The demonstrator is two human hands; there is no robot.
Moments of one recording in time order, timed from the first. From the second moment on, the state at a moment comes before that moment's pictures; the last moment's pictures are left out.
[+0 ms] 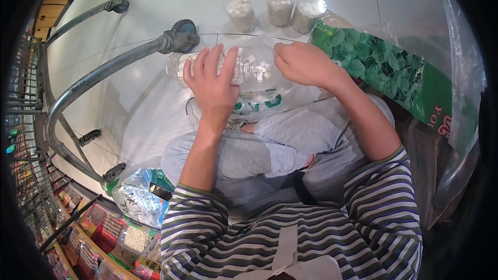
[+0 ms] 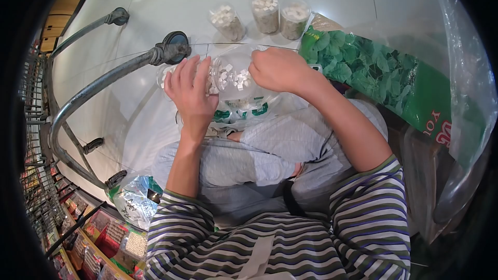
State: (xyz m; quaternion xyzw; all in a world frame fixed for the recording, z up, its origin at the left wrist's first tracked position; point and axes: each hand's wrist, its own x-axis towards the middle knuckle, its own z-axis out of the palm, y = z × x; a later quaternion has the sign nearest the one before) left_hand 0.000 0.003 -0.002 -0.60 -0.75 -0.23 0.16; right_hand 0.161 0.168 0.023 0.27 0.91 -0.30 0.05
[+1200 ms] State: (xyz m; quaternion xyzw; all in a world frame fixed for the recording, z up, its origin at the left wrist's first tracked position) left_hand -0.008 -0.002 0.002 -0.59 -0.75 -0.22 0.19; right_hand 0.162 0.170 0.025 0.27 0.91 -0.31 0.05
